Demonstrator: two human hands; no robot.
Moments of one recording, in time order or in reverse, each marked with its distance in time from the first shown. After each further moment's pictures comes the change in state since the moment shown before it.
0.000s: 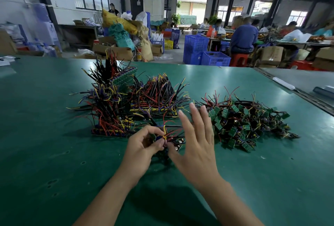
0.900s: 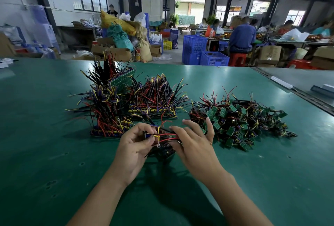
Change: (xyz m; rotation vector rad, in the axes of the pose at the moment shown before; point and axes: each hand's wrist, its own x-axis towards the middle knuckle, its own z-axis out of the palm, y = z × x) left_hand 0.002 0.010 -0.007 -0.464 -0.079 -0.074; right_hand 0.000 0.019 -0.007 -0.138 -0.355 -0.035
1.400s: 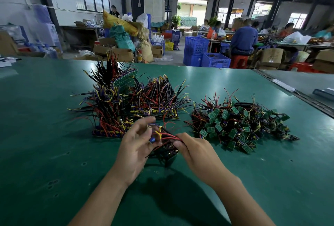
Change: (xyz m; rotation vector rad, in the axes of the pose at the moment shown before) left_hand 0.005 -0.003 -0.007 0.004 -0.006 0.029; right_hand 0.000 0.007 -0.004 0.383 -0.164 -0.024
